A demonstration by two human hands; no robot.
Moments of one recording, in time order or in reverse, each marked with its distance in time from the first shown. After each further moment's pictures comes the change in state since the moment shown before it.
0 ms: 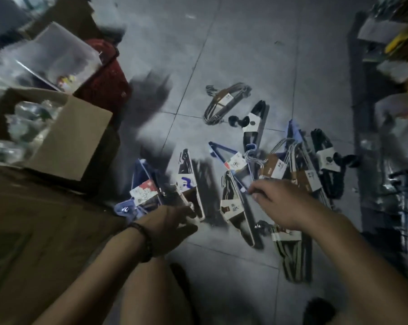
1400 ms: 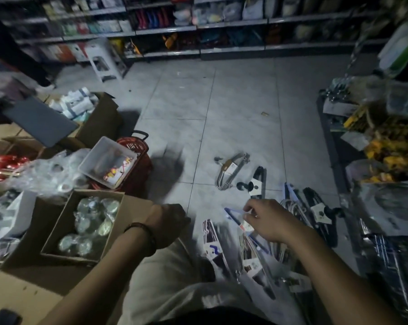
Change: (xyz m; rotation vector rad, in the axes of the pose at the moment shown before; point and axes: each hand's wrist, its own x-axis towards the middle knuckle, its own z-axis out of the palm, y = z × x) left_hand -0.129 0.087 -0.436 0.370 0.141 -0.134; right_hand -0.031 -0.260 -0.283 0.096 0.102 0.098
